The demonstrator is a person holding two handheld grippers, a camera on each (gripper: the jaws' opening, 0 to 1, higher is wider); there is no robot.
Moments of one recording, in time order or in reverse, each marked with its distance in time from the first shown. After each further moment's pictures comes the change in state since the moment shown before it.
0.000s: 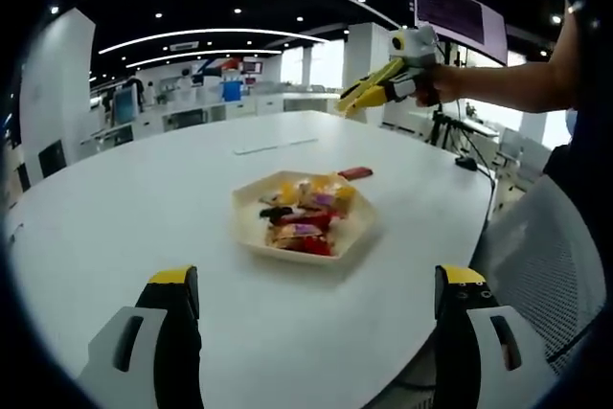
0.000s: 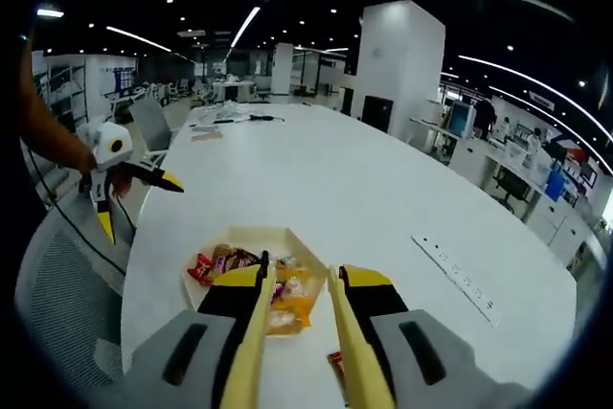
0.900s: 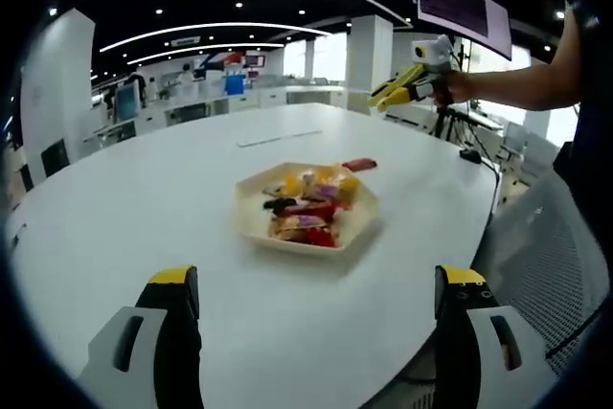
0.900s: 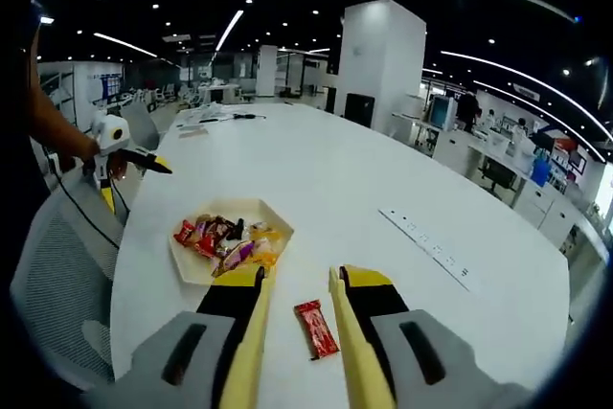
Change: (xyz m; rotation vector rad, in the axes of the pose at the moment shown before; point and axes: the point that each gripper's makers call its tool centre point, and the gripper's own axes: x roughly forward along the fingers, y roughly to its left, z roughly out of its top) left arm 0.001 0.002 -0.006 0.013 0.035 0.021; right arm -0.048 -0.044 -0.048 0.032 -0.008 -0.047
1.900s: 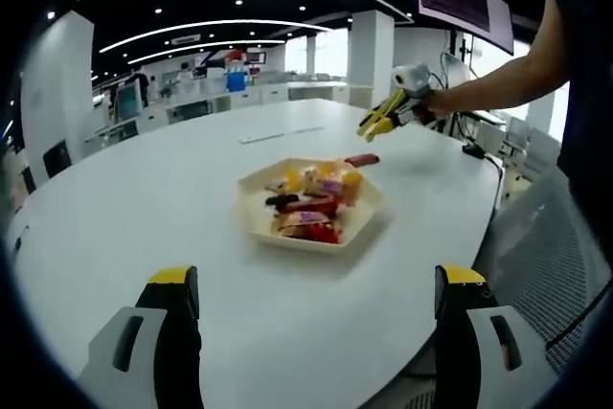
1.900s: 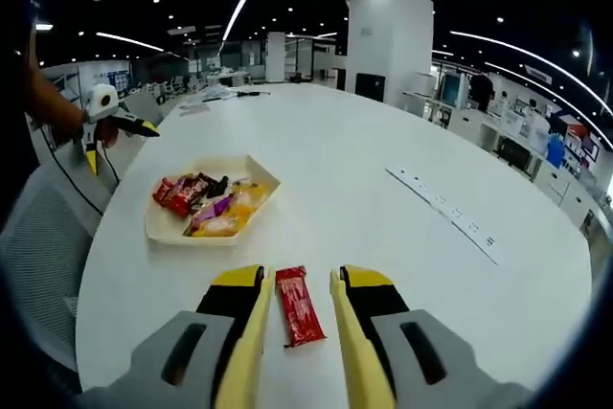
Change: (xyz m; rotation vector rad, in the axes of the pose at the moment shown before) left arm 0.000 0.001 -0.003 0.006 0.023 0.010; right arm 0.049 -0.021 -0.076 0.031 0.077 0.078
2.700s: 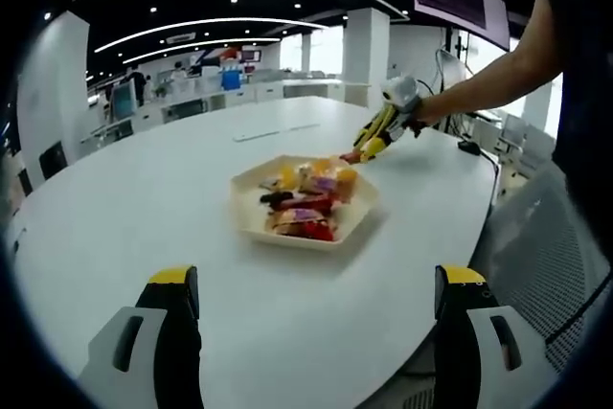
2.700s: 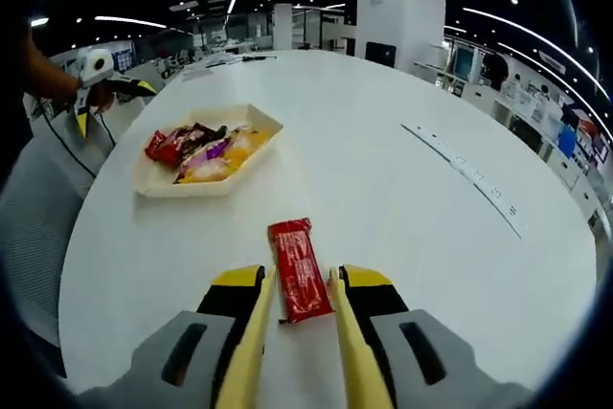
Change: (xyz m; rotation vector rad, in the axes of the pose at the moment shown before) left arm 0.003 -0.004 -0.002 0.006 0.010 -0.020; right arm 0.024 0.007 -0.047 -0.024 0.143 0.044
